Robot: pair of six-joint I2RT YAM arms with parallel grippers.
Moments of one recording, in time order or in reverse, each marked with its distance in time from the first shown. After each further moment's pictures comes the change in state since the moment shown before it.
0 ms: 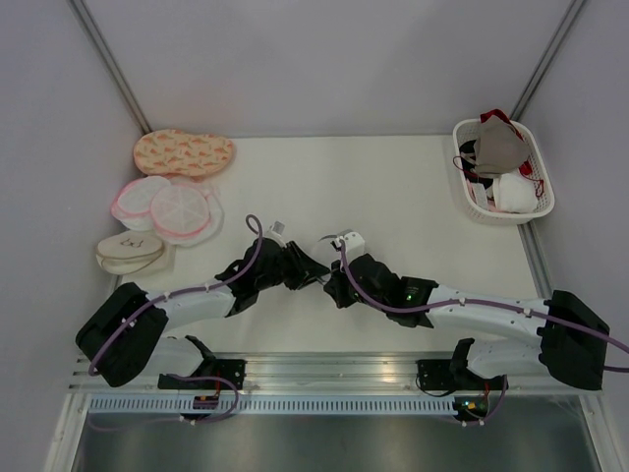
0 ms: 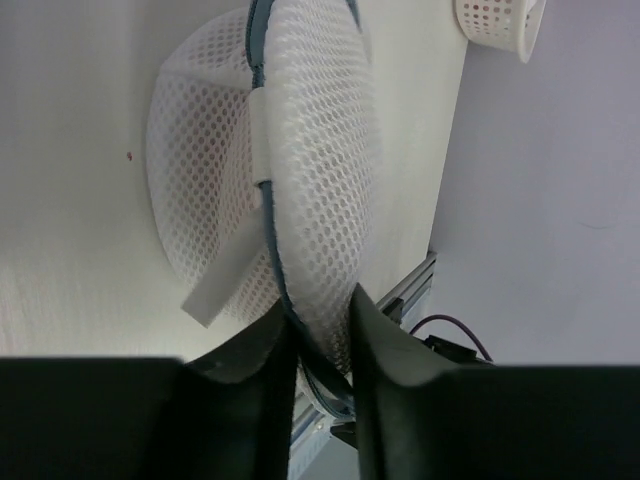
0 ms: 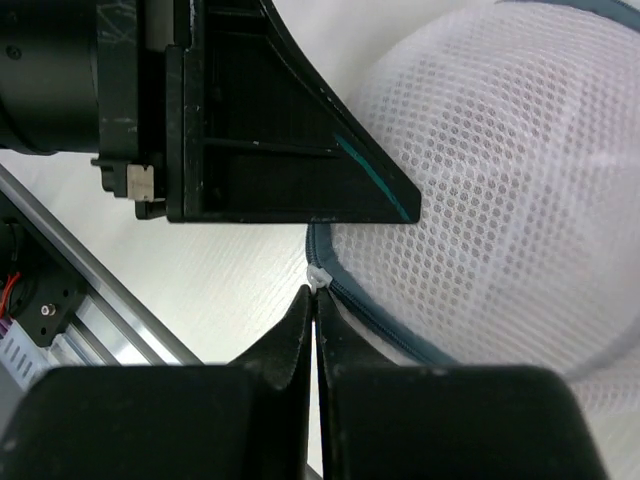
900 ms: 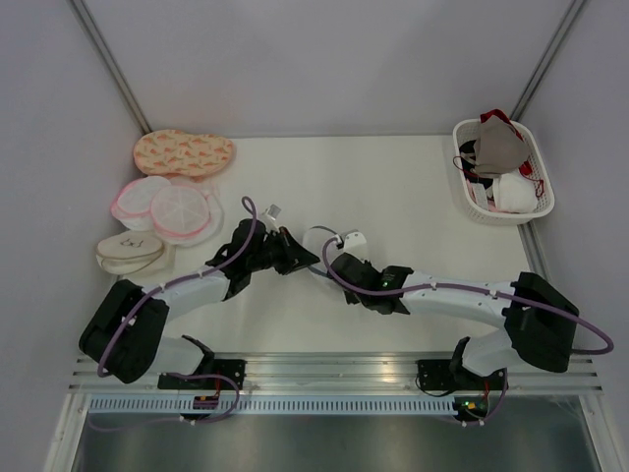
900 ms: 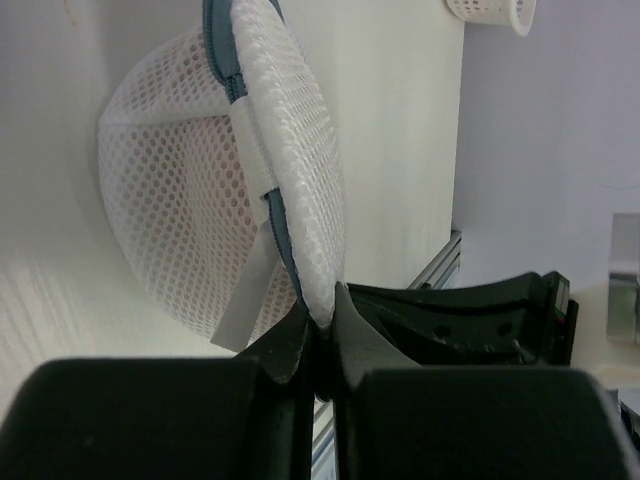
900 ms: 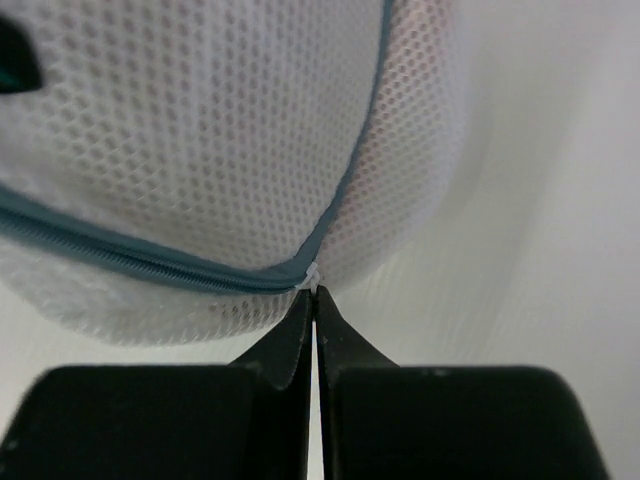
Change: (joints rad) left arm 0.177 0.034 0.076 -0.050 0.206 0.219; right arm -0.019 0.168 0.133 -0.378 0.262 0.075
